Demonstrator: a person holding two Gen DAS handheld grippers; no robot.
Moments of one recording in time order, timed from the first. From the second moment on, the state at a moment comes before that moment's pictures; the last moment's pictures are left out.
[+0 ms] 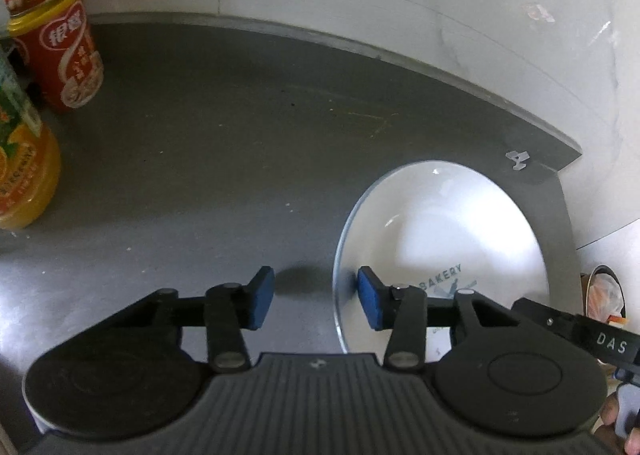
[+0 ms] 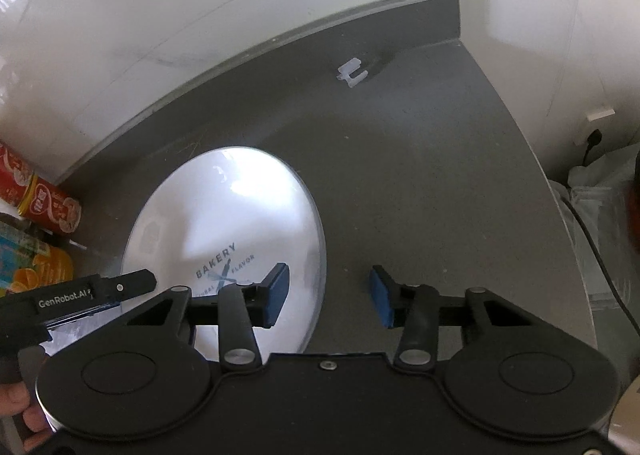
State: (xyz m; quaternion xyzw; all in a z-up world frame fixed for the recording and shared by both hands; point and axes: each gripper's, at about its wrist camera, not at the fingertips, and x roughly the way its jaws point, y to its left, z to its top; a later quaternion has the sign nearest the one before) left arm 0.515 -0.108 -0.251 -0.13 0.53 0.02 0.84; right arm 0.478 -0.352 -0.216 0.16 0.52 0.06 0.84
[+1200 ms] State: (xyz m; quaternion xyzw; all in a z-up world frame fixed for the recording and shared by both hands) left arm 0.471 -0.103 -0.150 -0.15 0.49 -0.06 0.86; right arm 0.392 -0.323 -0.096 0.13 0.44 0.05 0.89
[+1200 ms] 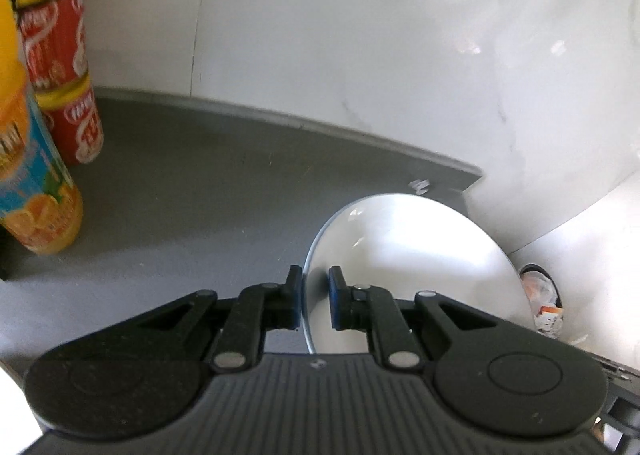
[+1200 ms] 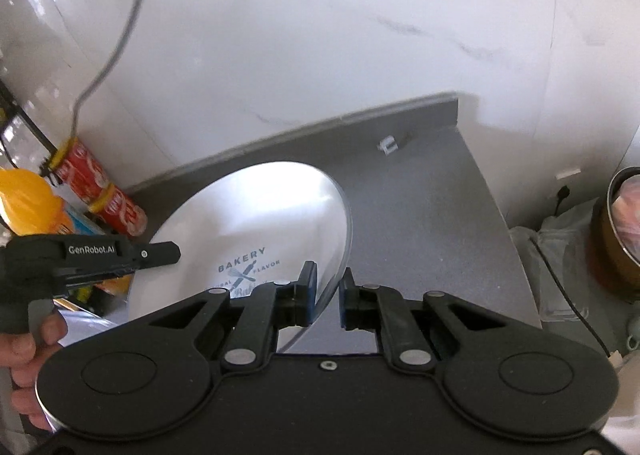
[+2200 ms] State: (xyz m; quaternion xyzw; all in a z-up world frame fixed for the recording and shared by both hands) left arm 0.375 0.057 -0.091 -0.17 0.45 -0.05 0.87; right arm 0.322 -0.177 -0.079 0.13 0.42 0.09 0.89
